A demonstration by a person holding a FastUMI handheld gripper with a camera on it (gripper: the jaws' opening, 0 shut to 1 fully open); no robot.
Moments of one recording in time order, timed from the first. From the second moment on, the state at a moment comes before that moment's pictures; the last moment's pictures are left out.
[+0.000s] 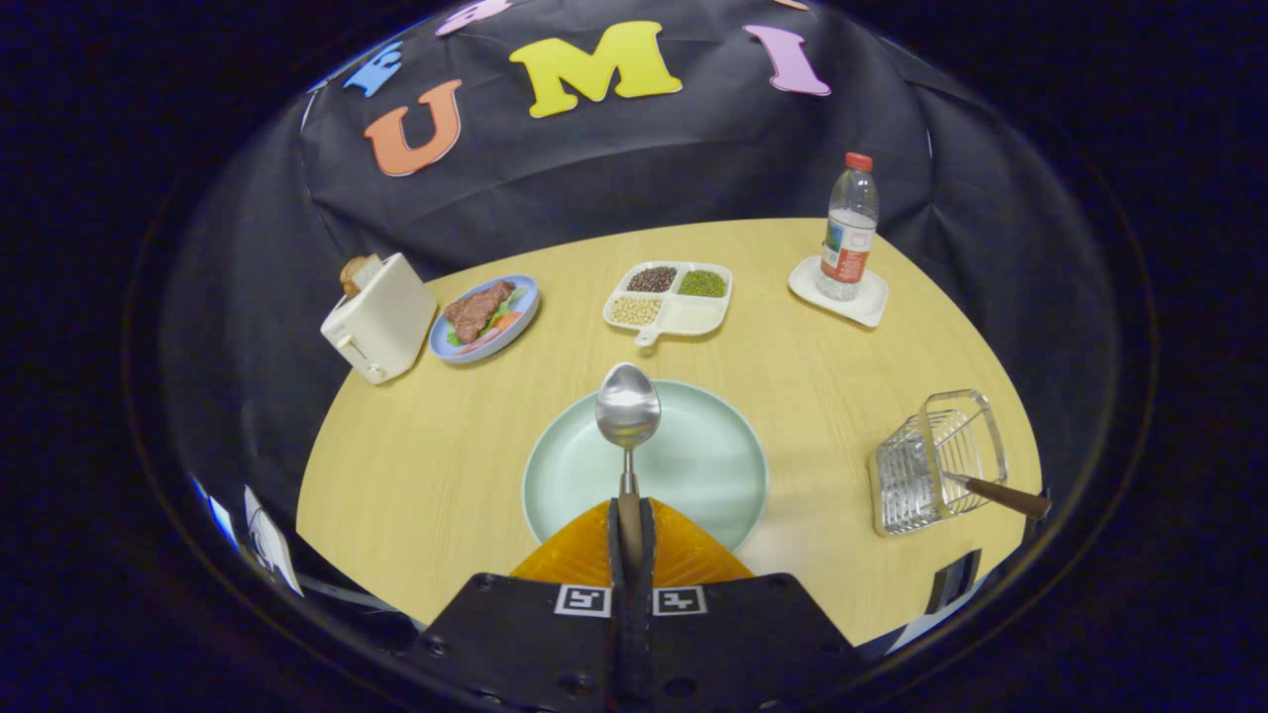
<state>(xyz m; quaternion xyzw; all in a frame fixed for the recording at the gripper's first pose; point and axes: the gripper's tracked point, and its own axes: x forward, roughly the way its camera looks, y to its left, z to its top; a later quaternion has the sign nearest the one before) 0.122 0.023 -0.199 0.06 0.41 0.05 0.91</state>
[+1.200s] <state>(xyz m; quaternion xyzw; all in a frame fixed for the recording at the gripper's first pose) 0.064 -0.140 -0.173 0.13 0.38 -0.04 0.92</state>
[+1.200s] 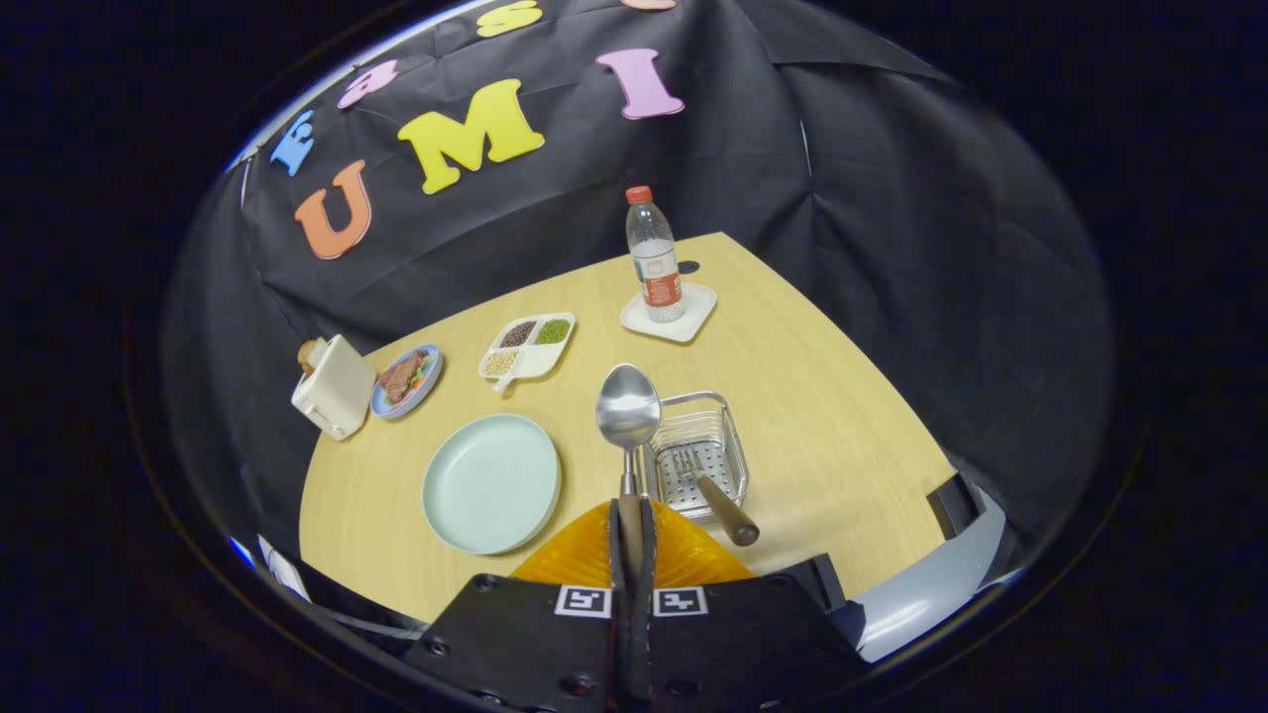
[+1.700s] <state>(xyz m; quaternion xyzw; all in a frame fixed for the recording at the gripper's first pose) 0.075 -0.141 -0.163 0.16 0.36 -0.05 0.92</state>
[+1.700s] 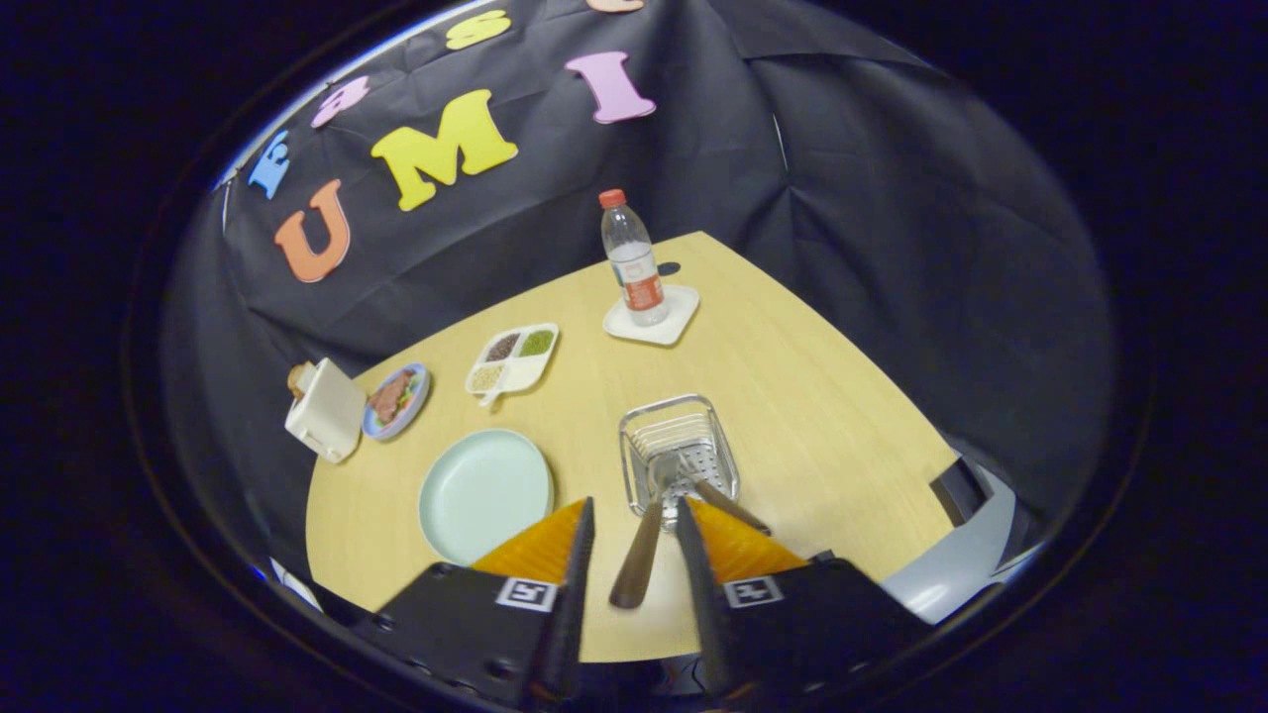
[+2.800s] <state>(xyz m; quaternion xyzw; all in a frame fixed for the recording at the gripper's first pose) 0.026 -0.058 -0.060 0.08 0.22 -0.02 0.97</state>
